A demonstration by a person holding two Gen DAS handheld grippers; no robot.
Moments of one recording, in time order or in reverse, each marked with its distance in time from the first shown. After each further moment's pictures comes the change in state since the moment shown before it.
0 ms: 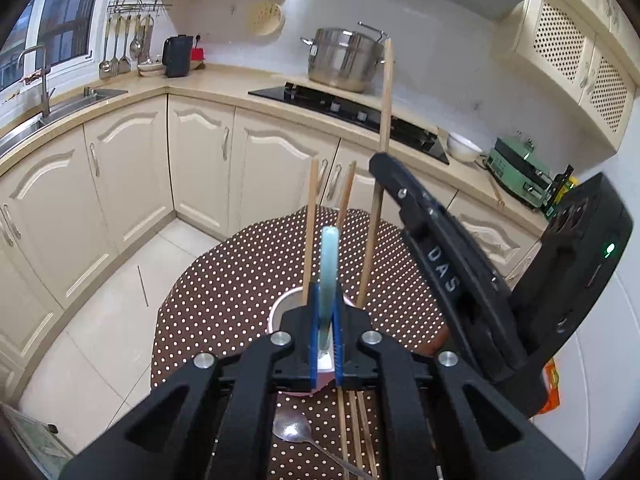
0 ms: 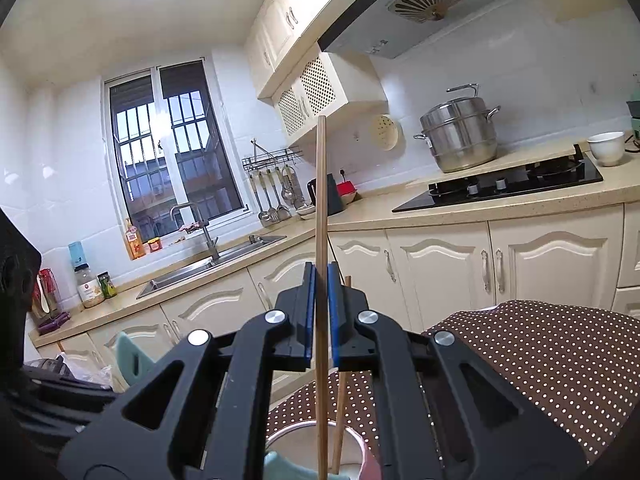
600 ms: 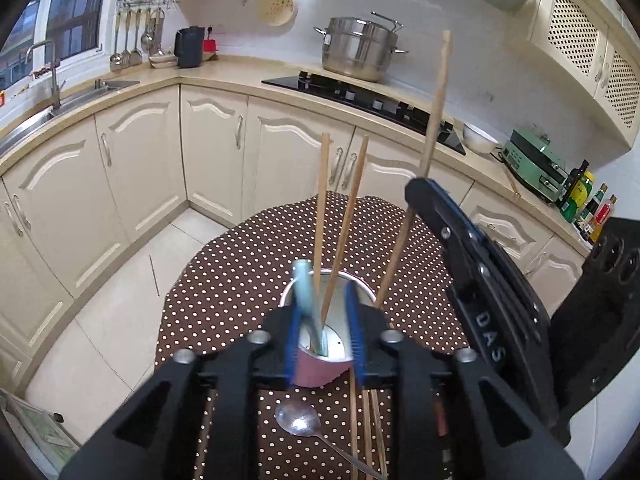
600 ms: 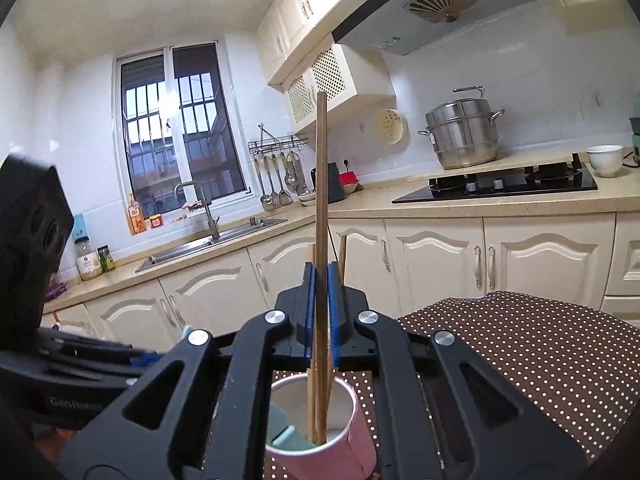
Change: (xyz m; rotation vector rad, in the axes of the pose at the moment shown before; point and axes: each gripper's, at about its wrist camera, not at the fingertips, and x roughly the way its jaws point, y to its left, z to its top) left arm 0.009 0.002 -0.011 -0.010 0.014 0.061; right arm -0.030 0.006 -0.022 -0.079 0.038 0.001
